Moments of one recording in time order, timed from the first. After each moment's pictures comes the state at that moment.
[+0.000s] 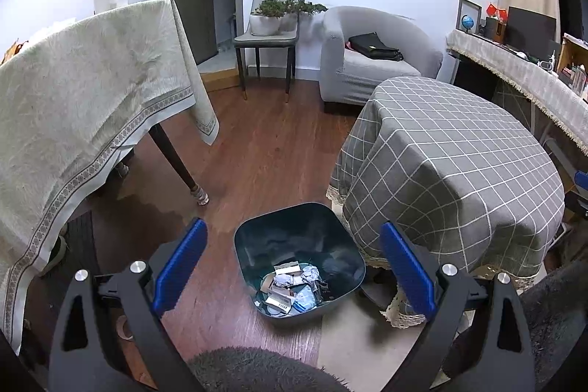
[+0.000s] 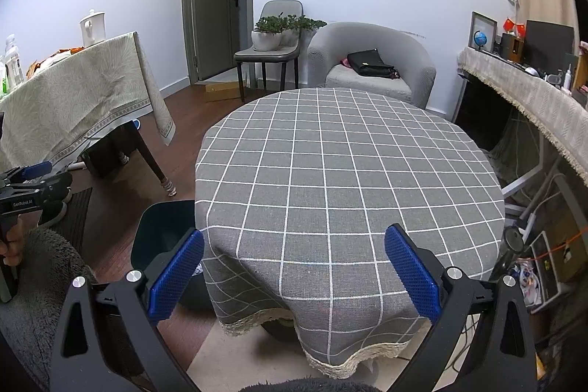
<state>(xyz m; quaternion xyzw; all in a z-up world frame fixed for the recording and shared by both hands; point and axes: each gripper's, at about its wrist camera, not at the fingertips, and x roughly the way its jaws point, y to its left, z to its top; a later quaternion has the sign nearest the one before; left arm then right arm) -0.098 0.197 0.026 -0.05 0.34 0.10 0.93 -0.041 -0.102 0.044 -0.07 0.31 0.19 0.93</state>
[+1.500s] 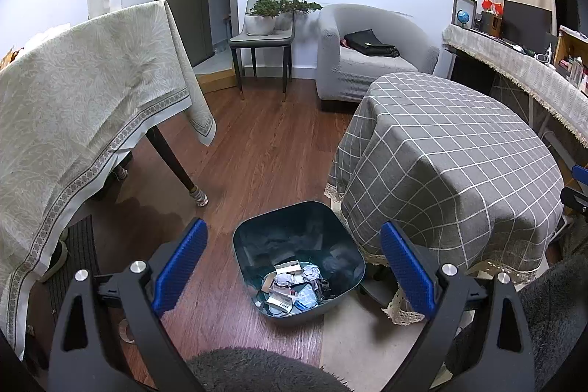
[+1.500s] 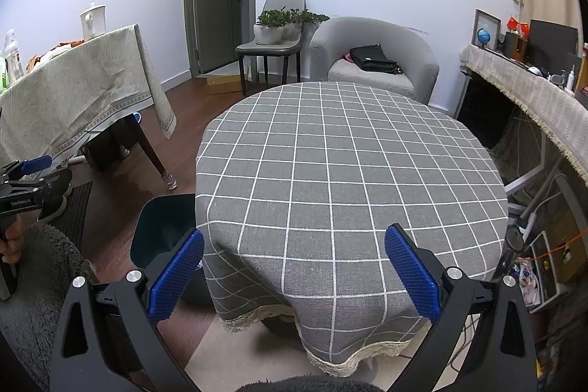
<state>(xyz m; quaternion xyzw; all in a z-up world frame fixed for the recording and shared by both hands) -0.095 0.193 0.024 -0.04 0.34 0.09 0.94 -0.036 -0.104 0.035 -0.08 0.32 0.20 0.92</state>
